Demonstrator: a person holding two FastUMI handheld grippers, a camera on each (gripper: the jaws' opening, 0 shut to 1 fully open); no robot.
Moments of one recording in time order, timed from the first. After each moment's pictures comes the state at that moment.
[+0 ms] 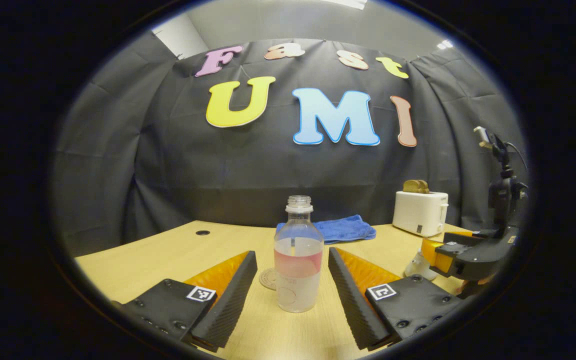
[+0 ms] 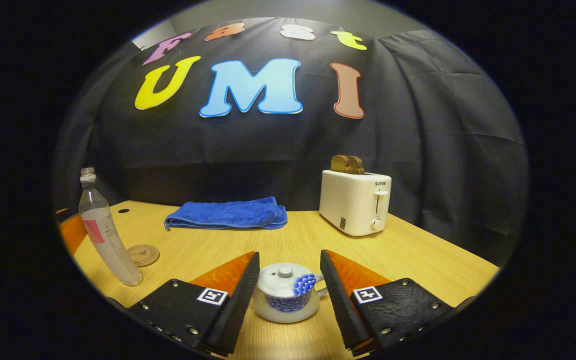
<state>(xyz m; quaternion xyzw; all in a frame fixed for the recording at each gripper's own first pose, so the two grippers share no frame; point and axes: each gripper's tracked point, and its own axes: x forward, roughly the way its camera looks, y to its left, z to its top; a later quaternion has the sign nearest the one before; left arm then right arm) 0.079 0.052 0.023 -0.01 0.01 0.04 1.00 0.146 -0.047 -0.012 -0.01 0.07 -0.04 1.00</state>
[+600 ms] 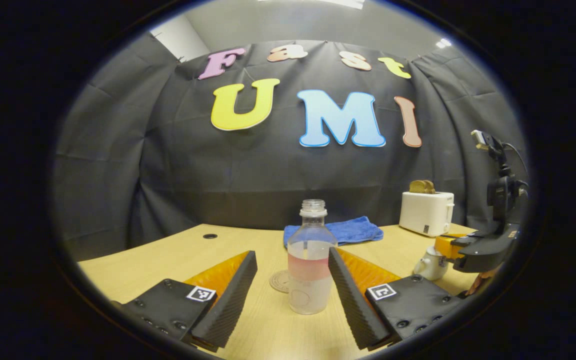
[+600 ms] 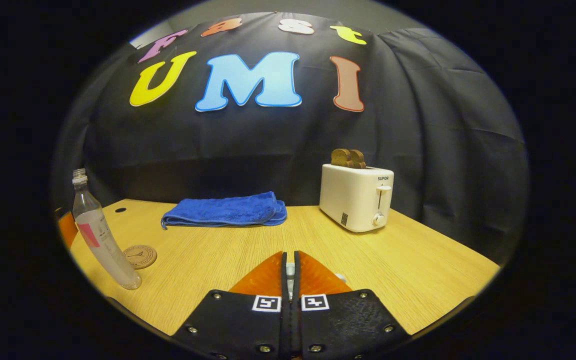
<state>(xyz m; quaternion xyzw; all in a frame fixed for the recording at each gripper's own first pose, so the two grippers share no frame) 0.079 0.073 0.025 -0.01 0.00 0.05 1.00 0.151 -0.045 -0.003 -0.01 0.08 -0.05 1.00</state>
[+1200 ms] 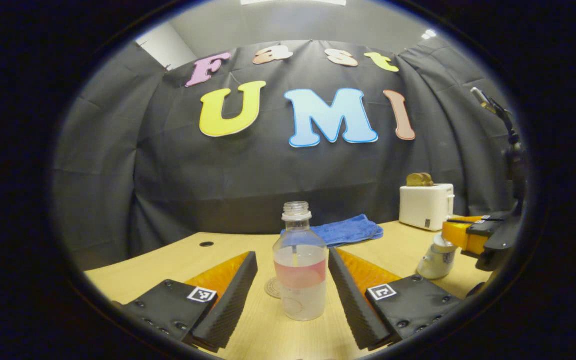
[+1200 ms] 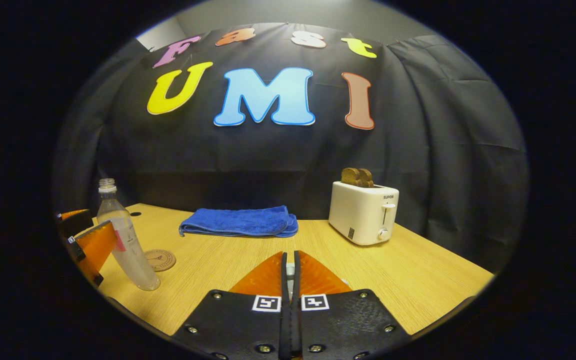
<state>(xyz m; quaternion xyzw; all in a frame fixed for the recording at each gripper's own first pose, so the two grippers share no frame) 0.100 0.055 0.022 0.03 0.00 0.04 1.00 0.127 -0.028 0.023 -0.02 0.04 -0.02 1.00</state>
